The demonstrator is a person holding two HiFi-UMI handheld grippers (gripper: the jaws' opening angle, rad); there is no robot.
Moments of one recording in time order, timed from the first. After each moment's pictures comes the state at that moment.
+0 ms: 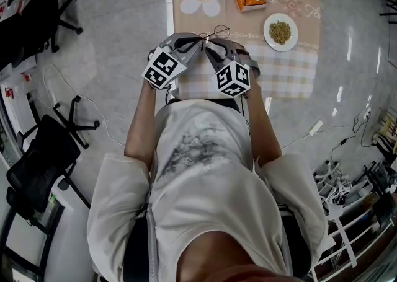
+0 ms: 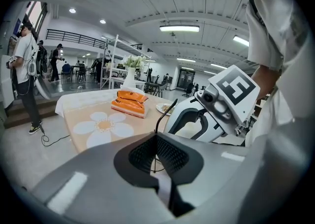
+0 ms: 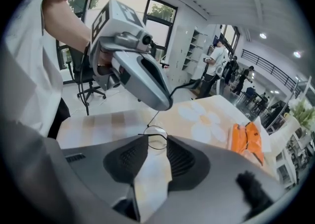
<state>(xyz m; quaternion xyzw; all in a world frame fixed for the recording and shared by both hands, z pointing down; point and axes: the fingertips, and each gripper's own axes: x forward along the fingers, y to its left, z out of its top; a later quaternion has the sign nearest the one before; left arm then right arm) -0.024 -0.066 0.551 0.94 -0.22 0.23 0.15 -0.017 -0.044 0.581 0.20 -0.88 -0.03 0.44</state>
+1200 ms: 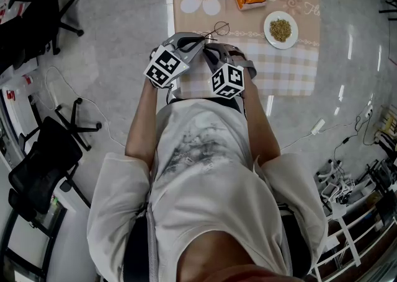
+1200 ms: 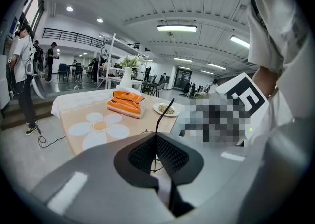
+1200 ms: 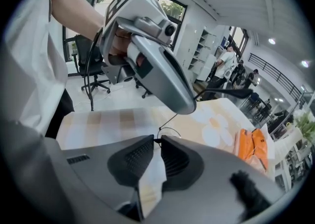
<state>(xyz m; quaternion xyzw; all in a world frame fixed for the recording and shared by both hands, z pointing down) -0.017 -0.061 0.548 0.94 -0.20 0.23 0.14 -0.032 -0.023 0.596 0.17 -0.87 -0.06 0.46</state>
